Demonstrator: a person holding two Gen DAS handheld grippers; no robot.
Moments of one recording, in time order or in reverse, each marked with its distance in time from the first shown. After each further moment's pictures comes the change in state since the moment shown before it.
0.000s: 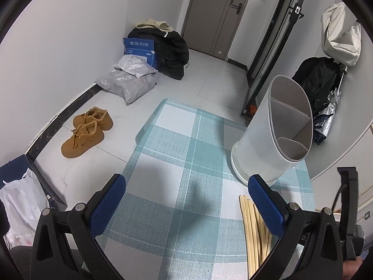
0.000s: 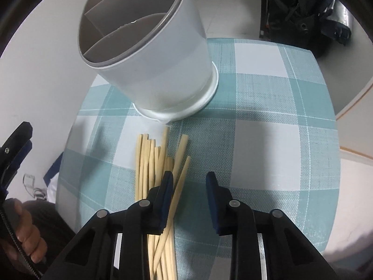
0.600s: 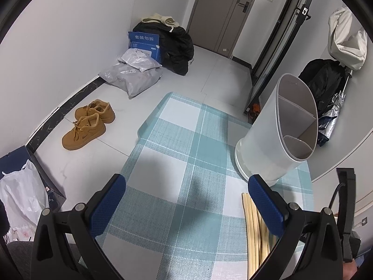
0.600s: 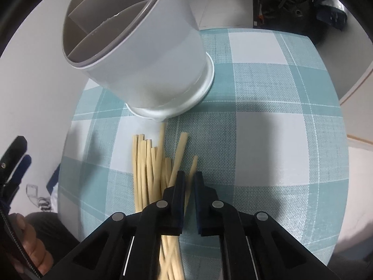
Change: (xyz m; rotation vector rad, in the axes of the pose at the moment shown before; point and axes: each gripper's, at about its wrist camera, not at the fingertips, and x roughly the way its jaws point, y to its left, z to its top) left arm 0.008 0.004 0.001 -0.038 0.028 0.004; right arm 0.003 -0.006 -0.001 0.087 0.016 0.010
